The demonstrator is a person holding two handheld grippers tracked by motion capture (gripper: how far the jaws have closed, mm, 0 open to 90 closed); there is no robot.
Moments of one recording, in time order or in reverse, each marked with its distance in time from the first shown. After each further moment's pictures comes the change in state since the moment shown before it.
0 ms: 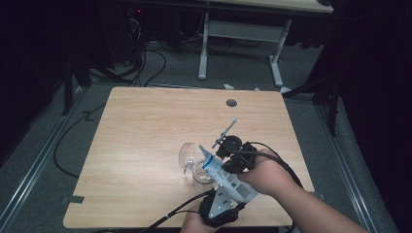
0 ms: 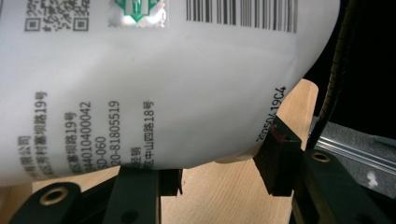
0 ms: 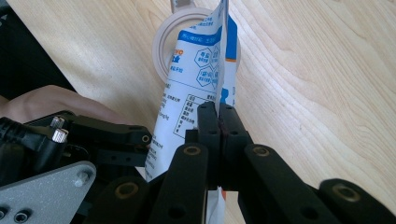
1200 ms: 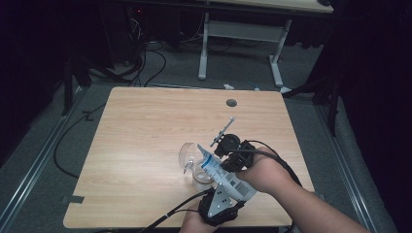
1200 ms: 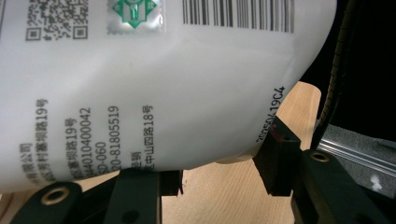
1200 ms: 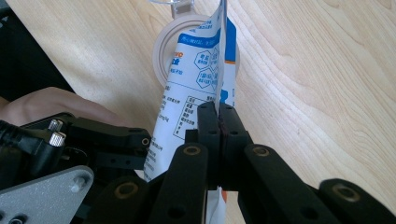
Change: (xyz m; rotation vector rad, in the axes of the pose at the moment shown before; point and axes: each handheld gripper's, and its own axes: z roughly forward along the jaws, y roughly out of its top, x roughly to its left) left arm 0.002 0.002 -0.001 -0.010 0.009 0.006; right arm 0.000 0.005 0.000 -0.004 0.001 -0.005
